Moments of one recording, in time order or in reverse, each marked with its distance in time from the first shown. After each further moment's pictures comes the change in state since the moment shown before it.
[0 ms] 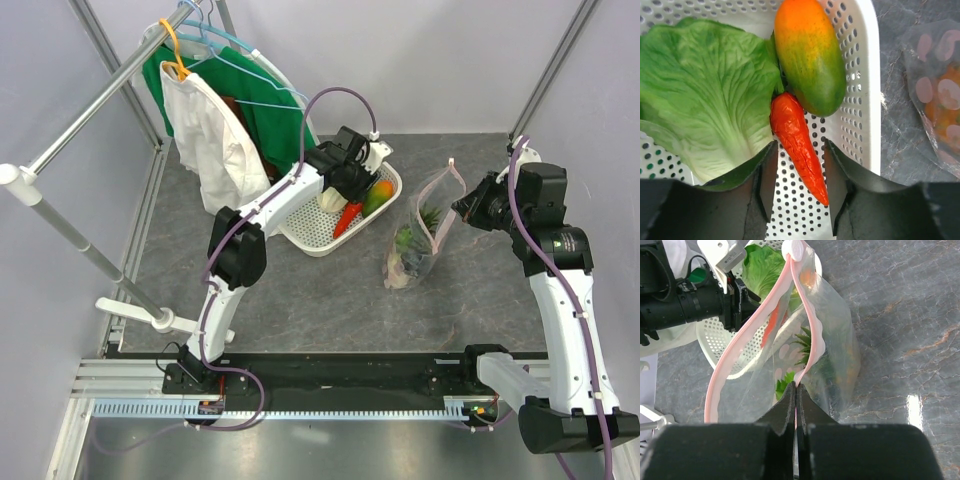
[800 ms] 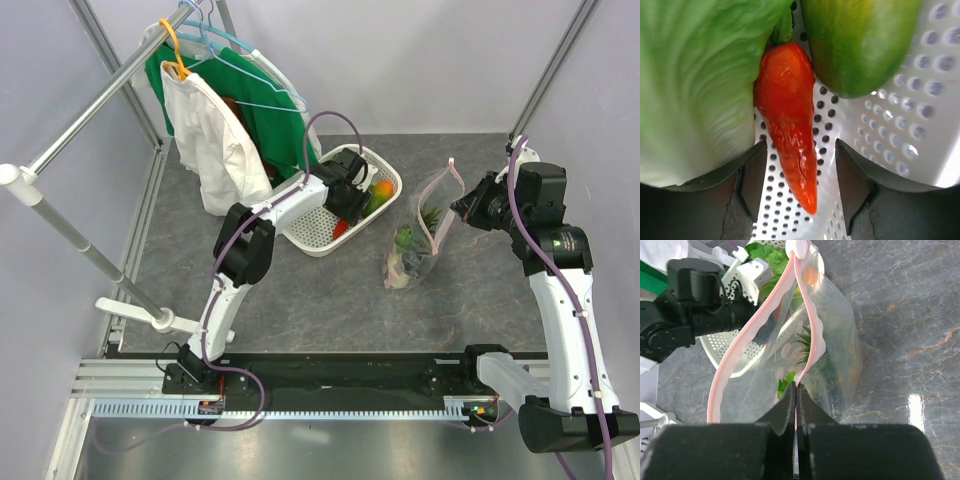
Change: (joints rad) left arm 0.004 0.048 -0.140 0.008 -0.090 -0.219; right arm 0.000 0.004 0.000 0.000 -0.013 0.000
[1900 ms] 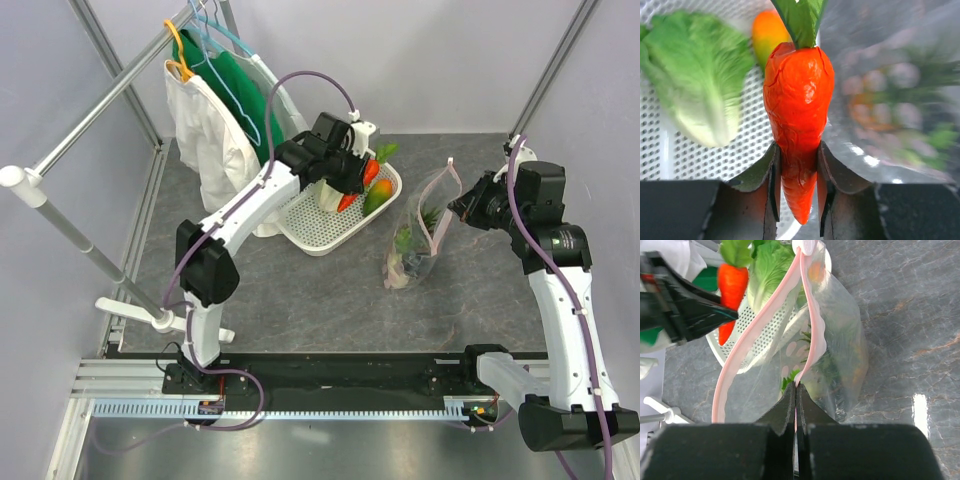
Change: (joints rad) left arm -0.004 -0.307 -0.005 -0.018 0.135 -0.027; right arm 0.000 0.007 0.000 0.004 -0.029 0.003
